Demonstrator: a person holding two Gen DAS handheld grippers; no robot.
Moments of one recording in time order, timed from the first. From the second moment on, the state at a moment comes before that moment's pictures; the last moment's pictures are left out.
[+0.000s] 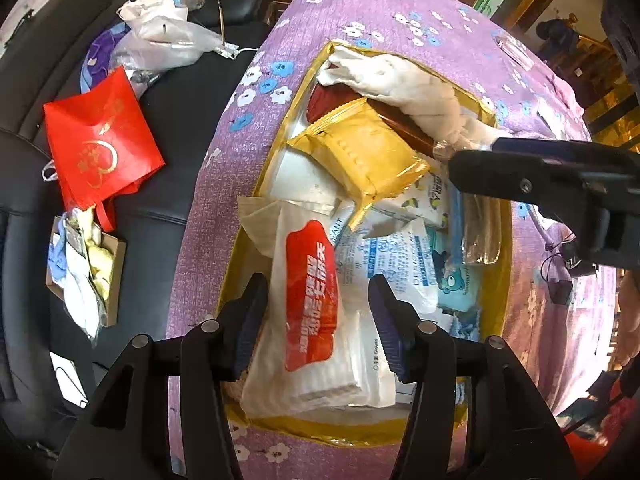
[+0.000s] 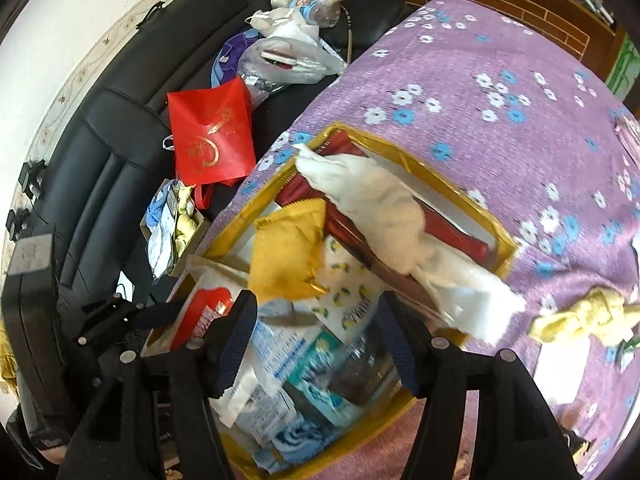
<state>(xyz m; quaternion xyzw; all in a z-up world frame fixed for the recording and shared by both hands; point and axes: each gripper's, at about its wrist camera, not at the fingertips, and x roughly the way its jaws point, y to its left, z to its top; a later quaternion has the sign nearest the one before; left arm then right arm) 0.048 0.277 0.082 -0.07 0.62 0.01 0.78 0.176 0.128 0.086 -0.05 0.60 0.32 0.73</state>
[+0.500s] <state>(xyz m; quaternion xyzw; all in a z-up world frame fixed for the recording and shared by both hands) 0.035 0.257 0.107 -0.05 0.59 0.04 0.80 0.155 0.092 0.099 -0.05 0.59 0.31 0.75</state>
